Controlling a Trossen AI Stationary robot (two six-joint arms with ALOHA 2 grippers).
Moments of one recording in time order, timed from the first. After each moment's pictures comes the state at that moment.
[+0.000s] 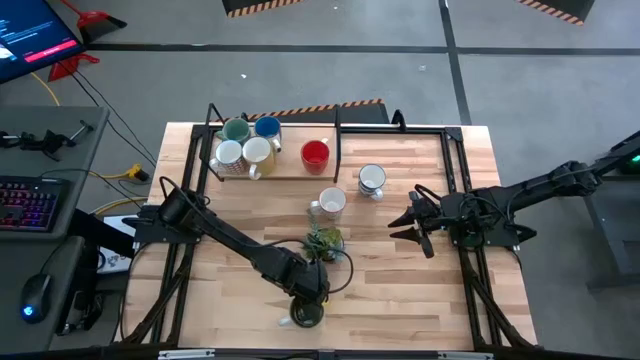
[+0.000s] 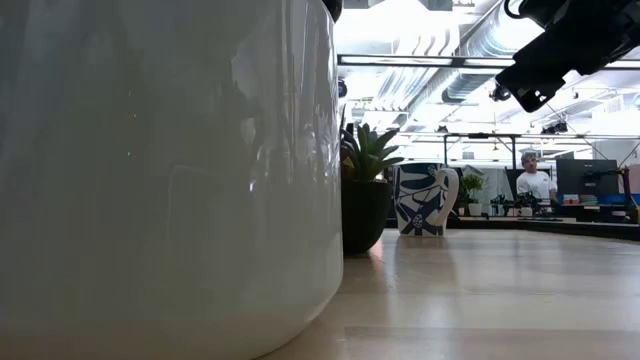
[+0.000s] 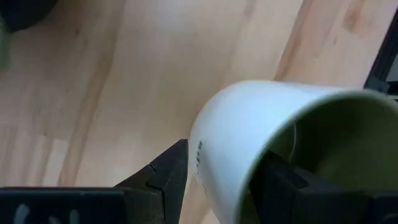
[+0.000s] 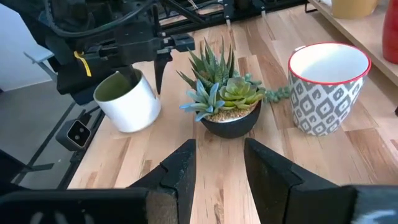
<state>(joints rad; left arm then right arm) -0.47 2.02 1.54 -0.75 0.02 -0.83 0.26 0.65 0.38 -0.10 0.07 0.31</state>
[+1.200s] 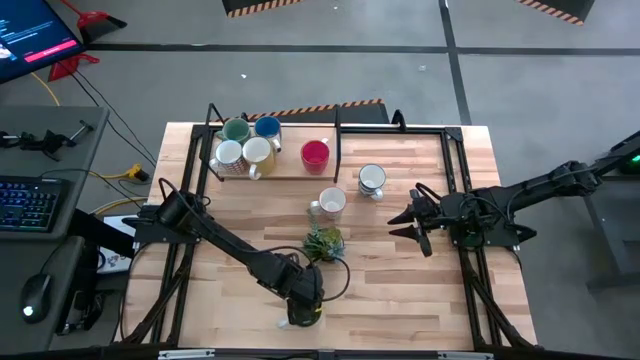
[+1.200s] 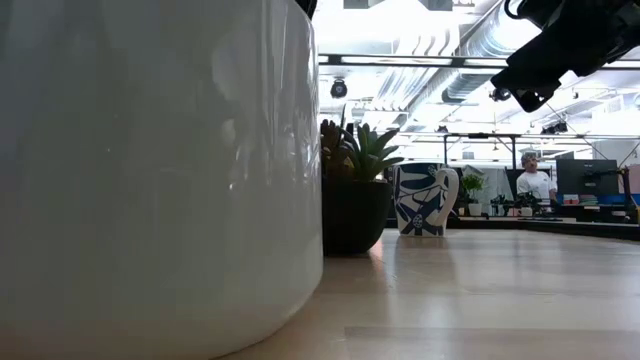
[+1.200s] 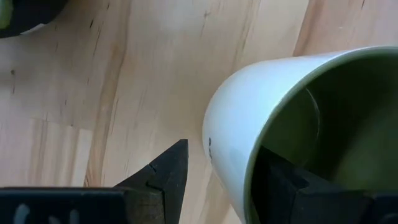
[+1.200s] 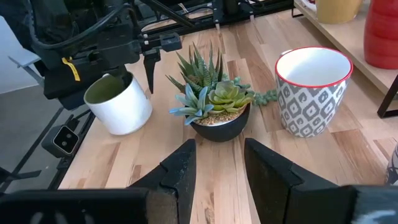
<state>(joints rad) -0.51 2.02 1.54 -0.82 -0.06 -0.75 0.26 0.65 0.38 -0.10 0.11 0.31</state>
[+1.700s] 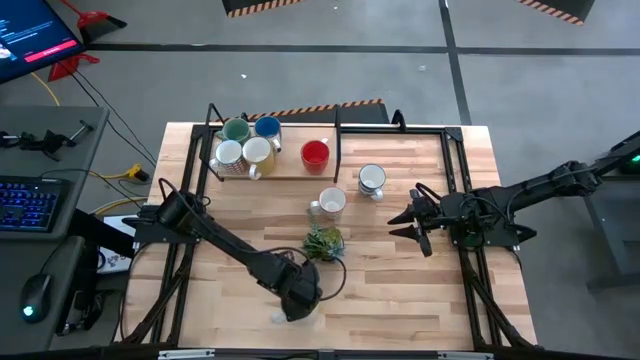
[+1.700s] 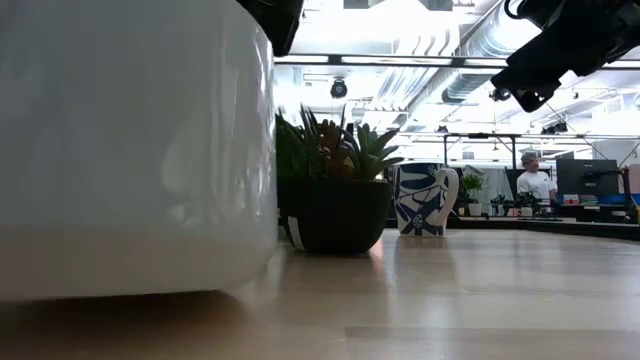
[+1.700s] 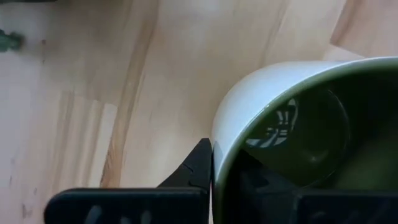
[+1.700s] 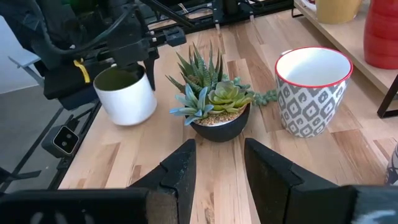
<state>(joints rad) -0.51 2.02 1.54 -0.90 -0.08 -0.80 0.26 0.65 0.38 -0.10 0.11 0.31</state>
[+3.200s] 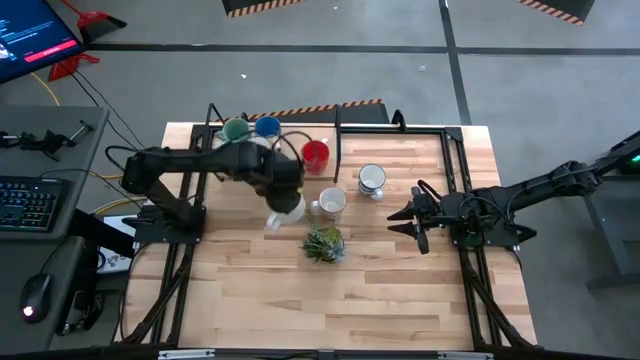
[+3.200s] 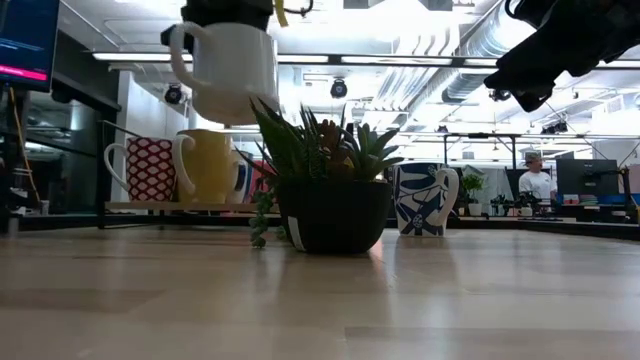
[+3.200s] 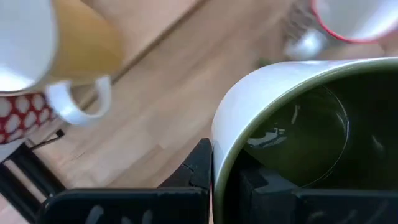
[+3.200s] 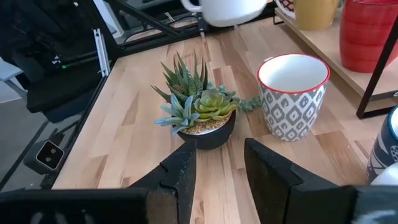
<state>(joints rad) 0.06 1.63 1.60 -1.41 -0.21 -0.81 0.26 0.65 0.38 -0.09 0.18 0.34</state>
